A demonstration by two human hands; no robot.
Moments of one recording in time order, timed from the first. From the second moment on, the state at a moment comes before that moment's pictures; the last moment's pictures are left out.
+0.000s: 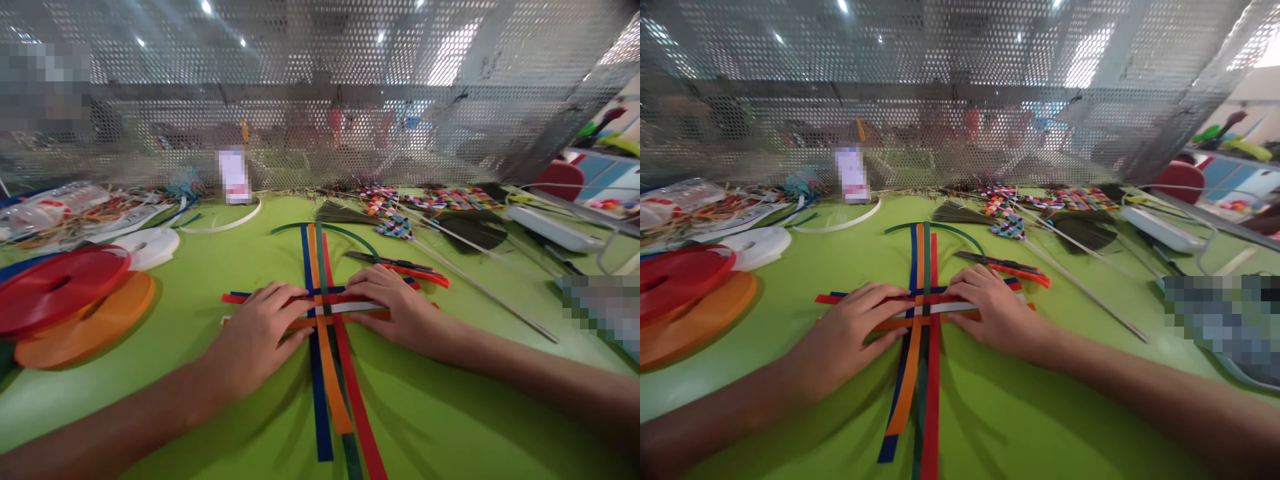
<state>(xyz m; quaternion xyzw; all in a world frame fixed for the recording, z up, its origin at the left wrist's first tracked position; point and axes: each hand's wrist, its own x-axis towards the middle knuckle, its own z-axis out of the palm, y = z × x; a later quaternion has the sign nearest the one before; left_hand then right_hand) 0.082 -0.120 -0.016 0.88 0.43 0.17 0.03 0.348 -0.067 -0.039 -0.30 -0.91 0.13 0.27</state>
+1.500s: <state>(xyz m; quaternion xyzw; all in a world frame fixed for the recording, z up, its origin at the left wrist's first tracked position) 0.085 -0.121 -0.017 0.88 0.43 0.19 0.04 0.347 -0.069 -0.038 -0.25 -0.93 0.09 0.27</state>
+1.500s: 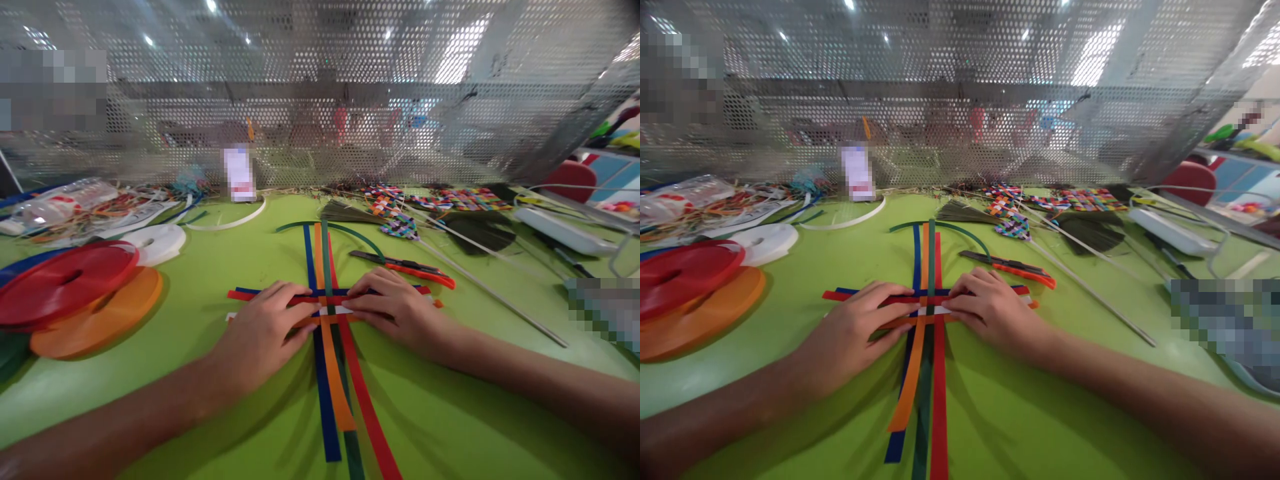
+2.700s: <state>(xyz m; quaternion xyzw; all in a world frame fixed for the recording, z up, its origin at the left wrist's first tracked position) 0.083 -0.121 -0.019 0.89 0.42 0.20 0.03 0.349 -0.071 -0.038 -0.24 -0.94 0.04 0.25</state>
